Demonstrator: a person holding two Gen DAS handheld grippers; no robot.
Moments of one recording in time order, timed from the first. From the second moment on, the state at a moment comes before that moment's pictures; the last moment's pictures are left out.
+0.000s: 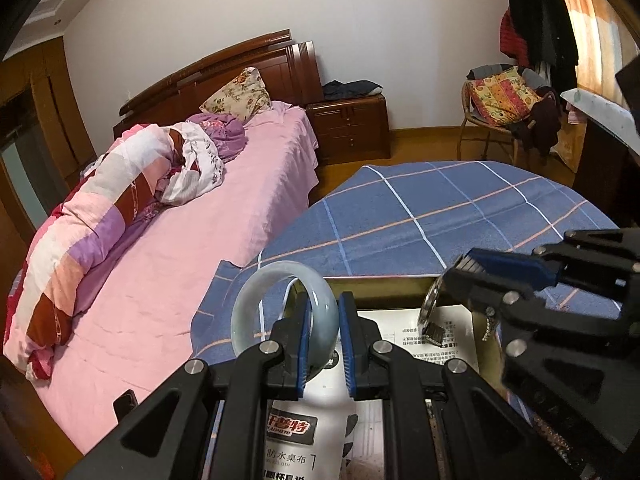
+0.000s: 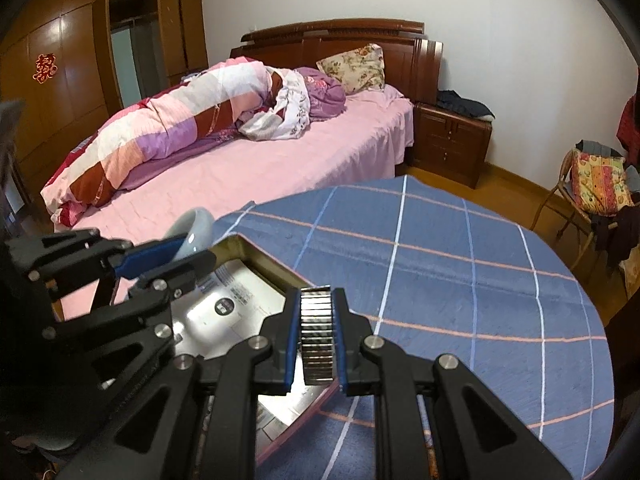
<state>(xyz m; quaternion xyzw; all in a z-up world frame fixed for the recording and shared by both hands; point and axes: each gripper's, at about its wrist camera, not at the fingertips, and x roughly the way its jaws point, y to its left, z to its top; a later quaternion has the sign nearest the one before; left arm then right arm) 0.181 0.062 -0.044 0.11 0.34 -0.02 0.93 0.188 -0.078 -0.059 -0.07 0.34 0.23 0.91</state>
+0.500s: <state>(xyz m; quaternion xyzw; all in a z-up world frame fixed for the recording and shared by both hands) 0.183 0.054 -0.051 0.13 0.34 -0.02 0.93 0.192 -0.083 -0.074 -0.07 0.36 0.22 0.90</state>
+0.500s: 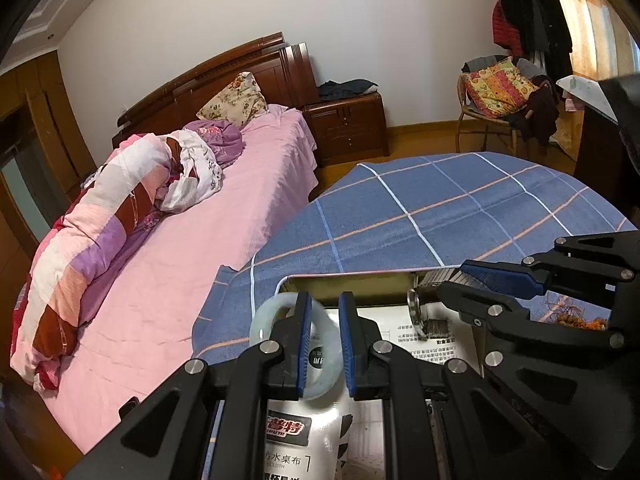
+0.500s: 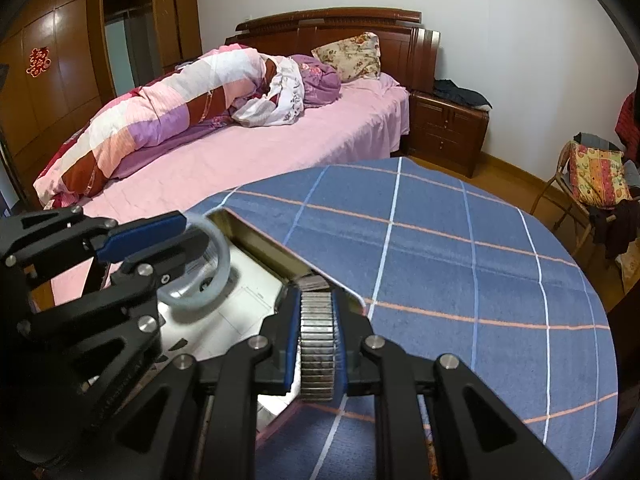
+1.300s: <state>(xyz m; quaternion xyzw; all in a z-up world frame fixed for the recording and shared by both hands) 0.146 0.057 -0.034 0.11 0.31 0.01 0.94 0.167 -0.136 -0.061 -0.05 0.35 0.20 0.91</state>
